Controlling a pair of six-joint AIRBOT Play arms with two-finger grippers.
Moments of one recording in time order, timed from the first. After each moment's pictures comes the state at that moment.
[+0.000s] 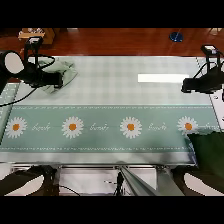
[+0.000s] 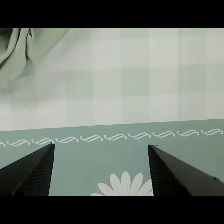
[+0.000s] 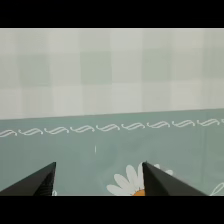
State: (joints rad) left arm -0.17 -1.22 1.25 1.59 -1.17 -1.68; right arm -0.04 -1.21 1.23 -1.64 1.26 1.62
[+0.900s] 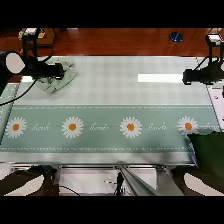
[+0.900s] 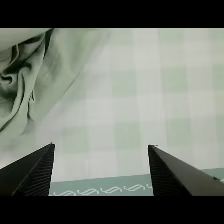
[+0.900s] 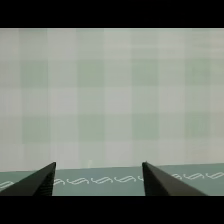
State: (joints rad) left arm -0.17 -1.22 1.25 1.59 -0.95 -1.66; right arm -0.04 -1.21 1.23 -1.66 1.07 1.60
